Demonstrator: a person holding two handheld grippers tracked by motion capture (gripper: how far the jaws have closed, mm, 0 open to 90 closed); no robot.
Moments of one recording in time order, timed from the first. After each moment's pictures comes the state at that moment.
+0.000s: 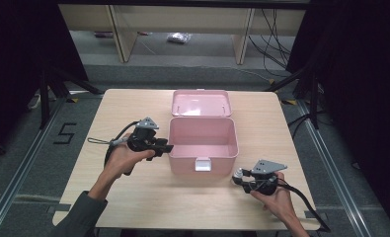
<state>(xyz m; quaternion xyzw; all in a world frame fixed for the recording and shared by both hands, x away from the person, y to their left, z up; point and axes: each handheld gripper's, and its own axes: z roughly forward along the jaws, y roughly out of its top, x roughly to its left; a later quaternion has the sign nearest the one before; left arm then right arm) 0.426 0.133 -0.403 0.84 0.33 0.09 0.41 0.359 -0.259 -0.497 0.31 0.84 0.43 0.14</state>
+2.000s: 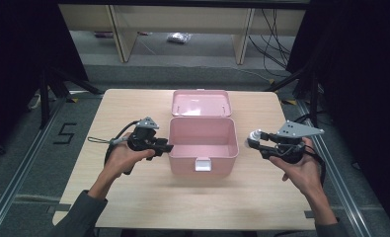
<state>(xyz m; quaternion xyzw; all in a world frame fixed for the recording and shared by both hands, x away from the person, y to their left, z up) 0.428 0.133 -0.402 0.85 0.33 0.08 0.41 0.378 -0.276 -0.359 0.30 0.79 0.48 0.22</state>
